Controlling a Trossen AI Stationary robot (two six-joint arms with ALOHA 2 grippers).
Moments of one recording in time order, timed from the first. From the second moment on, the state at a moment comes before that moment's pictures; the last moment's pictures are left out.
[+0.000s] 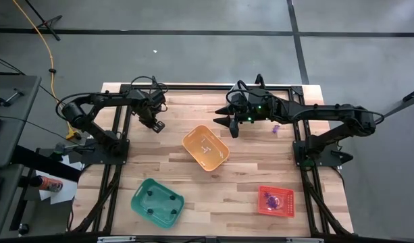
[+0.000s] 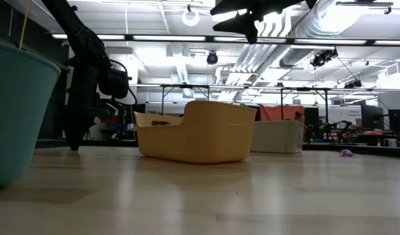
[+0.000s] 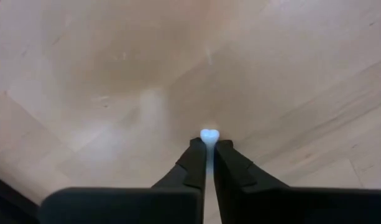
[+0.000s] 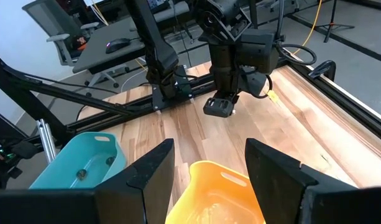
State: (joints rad) left arm 0.77 1.57 0.70 -0.79 0.00 -0.16; right arm -0.17 1.34 1.07 -0.05 -0.10 0.26
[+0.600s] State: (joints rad) left arm 0.77 1.57 0.70 -0.79 0.01 -0.16; right arm -0.17 1.34 1.07 -0.05 -0.10 0.26
